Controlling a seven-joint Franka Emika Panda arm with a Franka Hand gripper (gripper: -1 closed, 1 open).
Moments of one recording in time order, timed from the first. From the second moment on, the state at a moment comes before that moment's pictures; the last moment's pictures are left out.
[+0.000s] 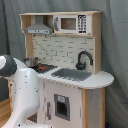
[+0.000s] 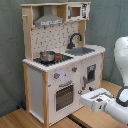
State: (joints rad) arm 0.66 0.69 1.11 -2.06 -2.01 0.96 0.05
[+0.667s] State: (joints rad) arm 0.53 0.63 1.19 -2.21 -1.98 0.93 0.13
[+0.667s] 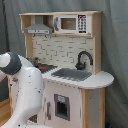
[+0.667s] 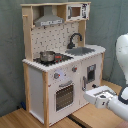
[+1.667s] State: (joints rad) arm 0.28 0.60 1.36 -2.38 -1.94 0.85 0.30
